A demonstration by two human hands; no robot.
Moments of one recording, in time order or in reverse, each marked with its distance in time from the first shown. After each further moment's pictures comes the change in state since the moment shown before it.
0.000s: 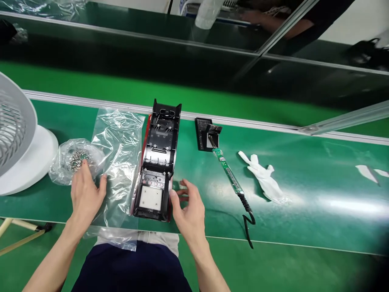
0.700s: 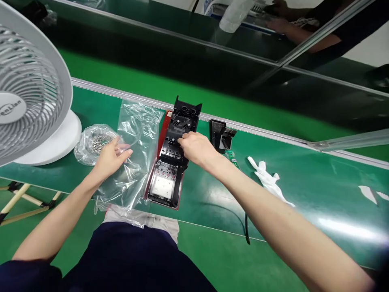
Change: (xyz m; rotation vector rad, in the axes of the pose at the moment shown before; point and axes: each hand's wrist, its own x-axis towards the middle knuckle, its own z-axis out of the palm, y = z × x) left_hand 0.055 0.007 -0.019 -0.901 -0.443 -0.407; right_hand 0.164 -0.056 0.024 -0.912 -0.960 -0.424
